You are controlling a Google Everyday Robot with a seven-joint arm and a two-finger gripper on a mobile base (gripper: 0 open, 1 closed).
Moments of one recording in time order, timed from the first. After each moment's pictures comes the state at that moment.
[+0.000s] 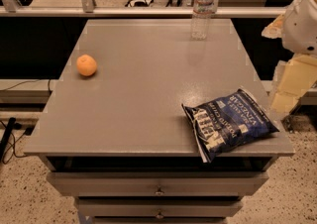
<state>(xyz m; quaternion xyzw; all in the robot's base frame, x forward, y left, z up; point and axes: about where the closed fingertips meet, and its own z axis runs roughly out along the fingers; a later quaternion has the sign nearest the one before) 0.438 -0.217 0.976 -0.60 0.78 -0.03 0.16</state>
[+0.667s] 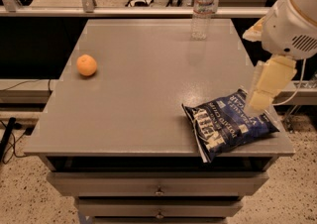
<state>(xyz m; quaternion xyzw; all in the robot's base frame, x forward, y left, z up) 0.454 -0.187 0.963 -0.61 0.77 0.01 0.19</state>
